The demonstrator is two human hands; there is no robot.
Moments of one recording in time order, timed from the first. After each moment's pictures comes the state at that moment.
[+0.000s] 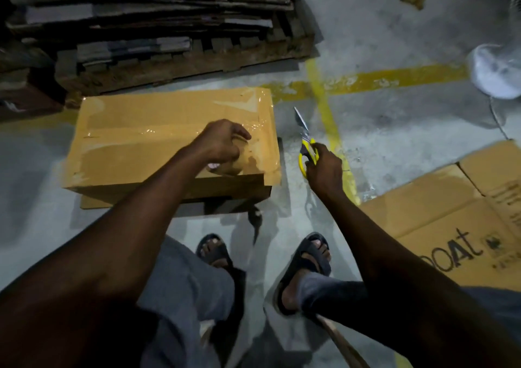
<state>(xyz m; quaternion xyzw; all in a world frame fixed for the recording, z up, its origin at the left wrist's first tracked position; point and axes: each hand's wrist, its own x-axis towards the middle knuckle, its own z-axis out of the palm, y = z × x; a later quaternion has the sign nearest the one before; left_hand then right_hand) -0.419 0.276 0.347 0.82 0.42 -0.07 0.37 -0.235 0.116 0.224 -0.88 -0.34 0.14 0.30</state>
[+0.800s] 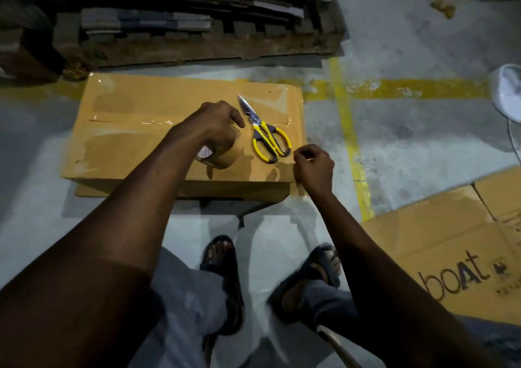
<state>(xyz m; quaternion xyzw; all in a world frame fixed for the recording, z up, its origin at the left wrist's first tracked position) -0.453 0.370 0.324 0.82 0.45 -0.11 0.33 -0.293 0.201 0.214 -0.83 -0.25 0.24 0.44</state>
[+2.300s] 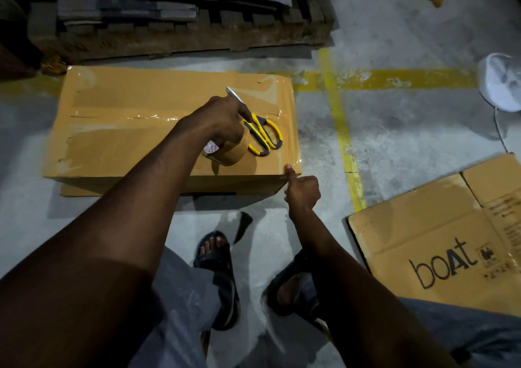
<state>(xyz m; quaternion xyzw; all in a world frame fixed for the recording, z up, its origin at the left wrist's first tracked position) -0.427 0.358 0.321 0.84 0.41 -0.12 0.34 -0.327 0.176 0.163 -0.86 0.05 0.27 0.42</state>
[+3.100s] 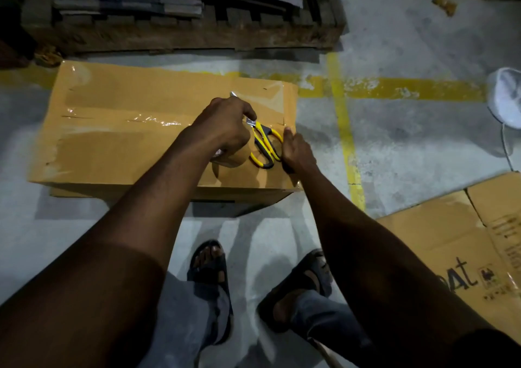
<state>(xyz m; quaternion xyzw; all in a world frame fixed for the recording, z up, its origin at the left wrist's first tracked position) -0.421 0.371 0.312 0.82 0.46 -0.04 0.34 -0.255 0.280 0.165 -0.89 -0.27 0.30 0.20</state>
